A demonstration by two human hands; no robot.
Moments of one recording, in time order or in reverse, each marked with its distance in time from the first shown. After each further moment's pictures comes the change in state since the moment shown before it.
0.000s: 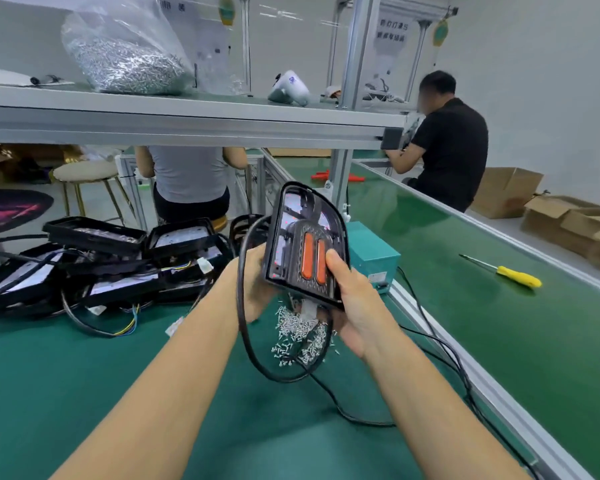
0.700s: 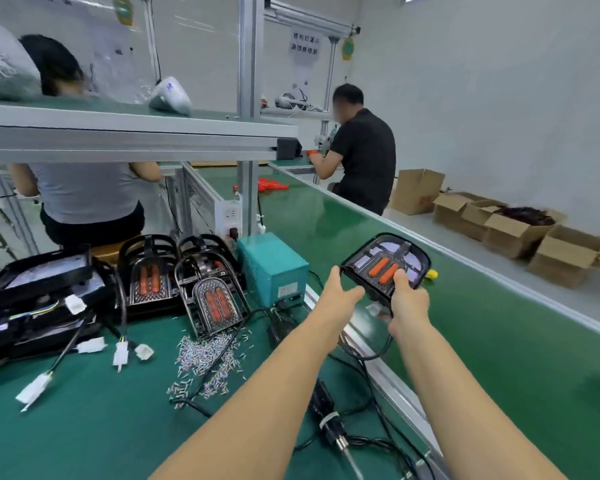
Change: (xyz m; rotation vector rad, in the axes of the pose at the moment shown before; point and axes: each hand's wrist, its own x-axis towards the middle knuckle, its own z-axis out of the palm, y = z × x) left_hand 0.044 -0.112 0.207 0.475 -0.276 -0.067; right_hand 0.019 -0.070 -0.208 -0.024 0.977 -0.142
